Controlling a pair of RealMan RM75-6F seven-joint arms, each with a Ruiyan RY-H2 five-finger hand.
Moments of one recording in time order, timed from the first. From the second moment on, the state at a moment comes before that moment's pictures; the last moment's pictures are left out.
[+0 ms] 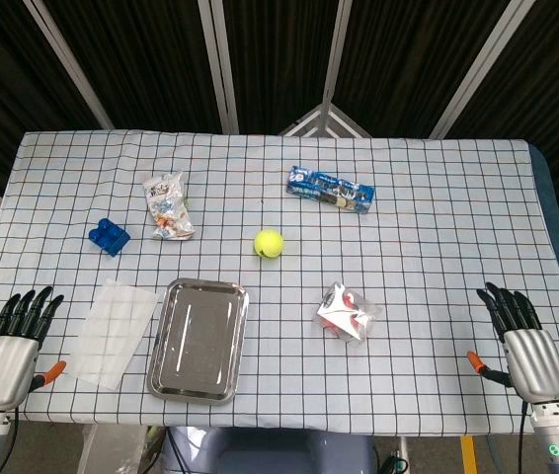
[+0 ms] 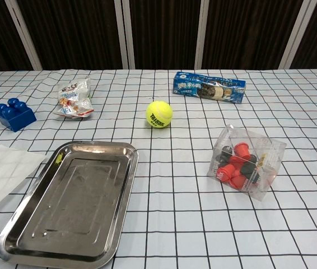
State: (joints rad) left arm -0.04 -1.25 0.02 -1.62 1.65 1.56 0.30; right arm 0.10 -1.12 0.02 -1.66 -1.58 1.46 0.06
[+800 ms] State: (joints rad) left arm -0.17 -1.08 0.13 -1.54 1.75 1.28 0.31; right arm 0.10 -1.12 0.02 -1.65 -1.57 1.46 0.04
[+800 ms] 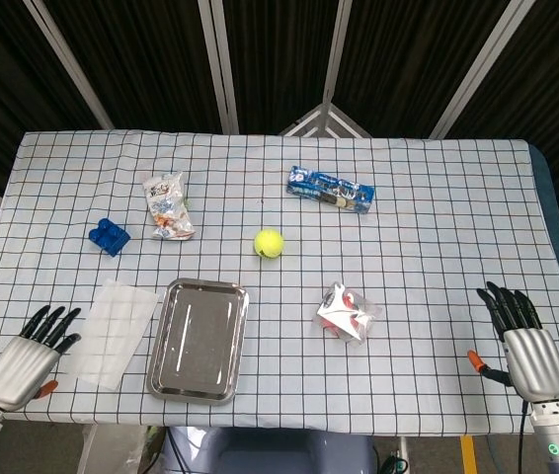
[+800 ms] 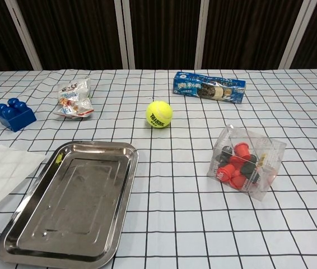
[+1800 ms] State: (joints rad) left arm -0.30 -1.15 0.15 -1.42 1.76 1.06 0.49; right arm 0.10 -1.13 0.03 -1.65 -1.56 1.45 0.04
